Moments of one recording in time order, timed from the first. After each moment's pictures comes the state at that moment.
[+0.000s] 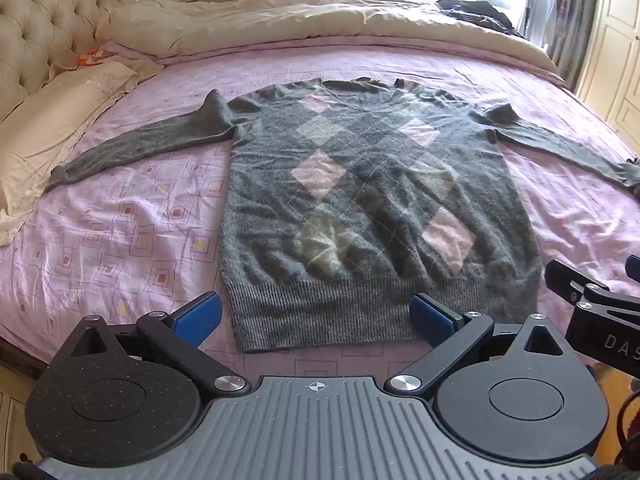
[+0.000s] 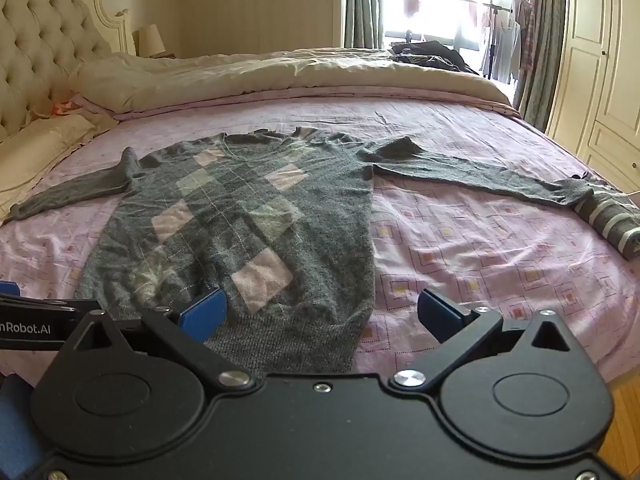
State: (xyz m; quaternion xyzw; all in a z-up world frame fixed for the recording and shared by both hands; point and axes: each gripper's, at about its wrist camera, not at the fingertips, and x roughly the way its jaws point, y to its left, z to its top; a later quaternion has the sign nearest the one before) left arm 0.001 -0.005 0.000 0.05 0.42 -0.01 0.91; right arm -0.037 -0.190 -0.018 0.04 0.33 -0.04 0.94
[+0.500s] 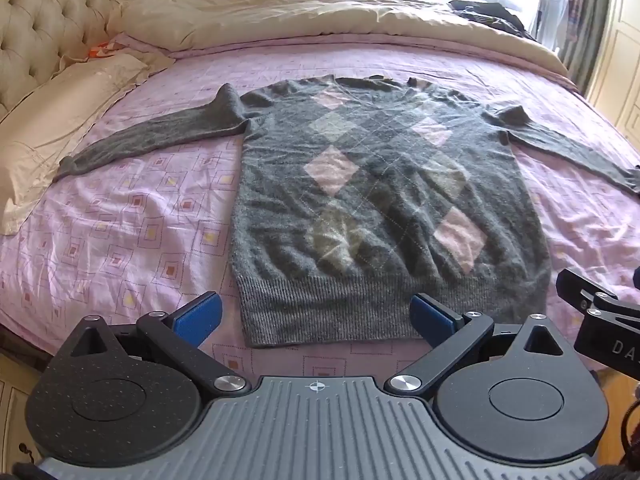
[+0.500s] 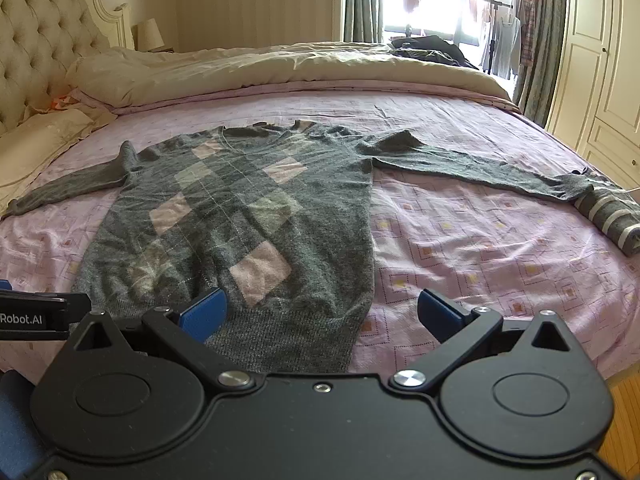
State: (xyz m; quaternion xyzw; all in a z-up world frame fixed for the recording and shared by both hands) left arm -0.001 0.004 -0.005 0.03 0.43 -0.01 0.90; right arm -0.036 -0.188 -0.019 0.03 0.34 -0.04 0.94
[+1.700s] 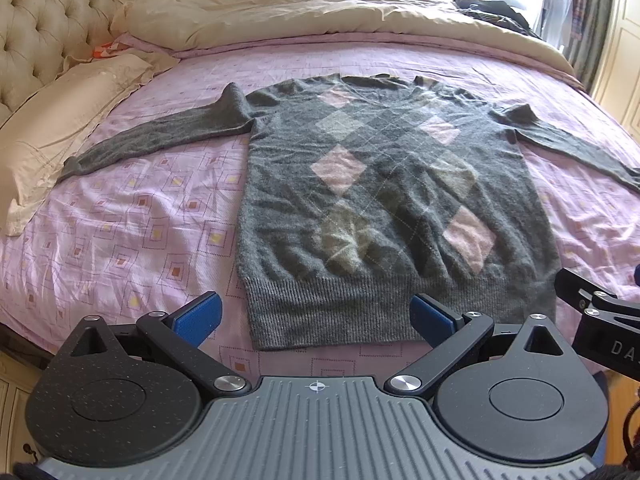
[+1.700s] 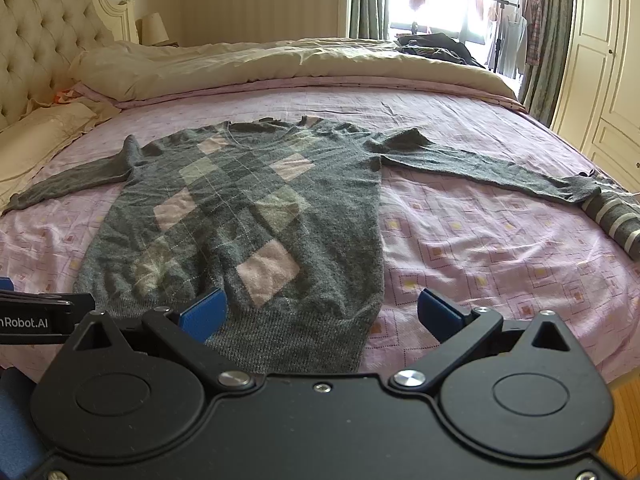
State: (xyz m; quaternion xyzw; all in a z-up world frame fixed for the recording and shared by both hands) left arm 0.003 0.007 -0.008 0.03 0.43 0.00 0.90; right arm -0.029 -0.181 -0.021 0.03 0.34 -0.04 0.94
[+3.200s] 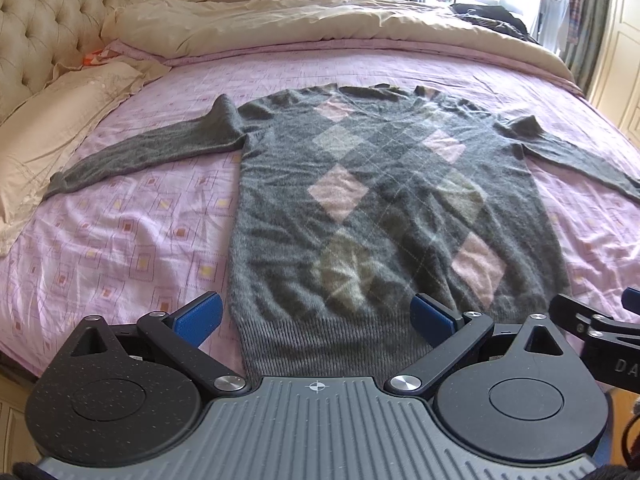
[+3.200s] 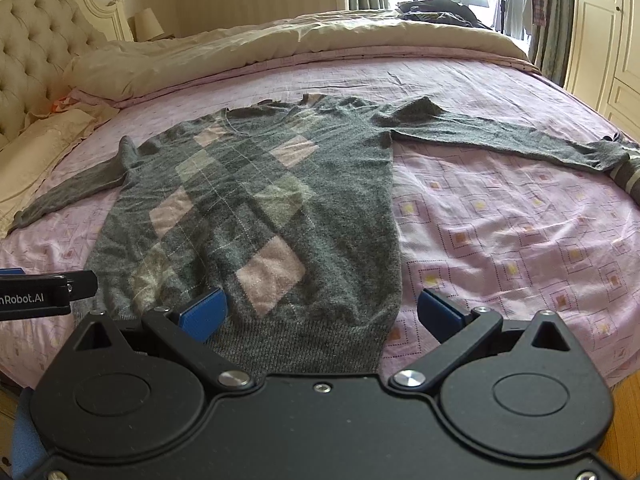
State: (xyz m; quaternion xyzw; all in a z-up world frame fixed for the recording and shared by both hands) left arm 0.042 0.009 -0.010 0.04 0.42 -0.01 0.91; right arm 0.008 -0.203 -0.035 0.09 0.38 -0.02 0.92
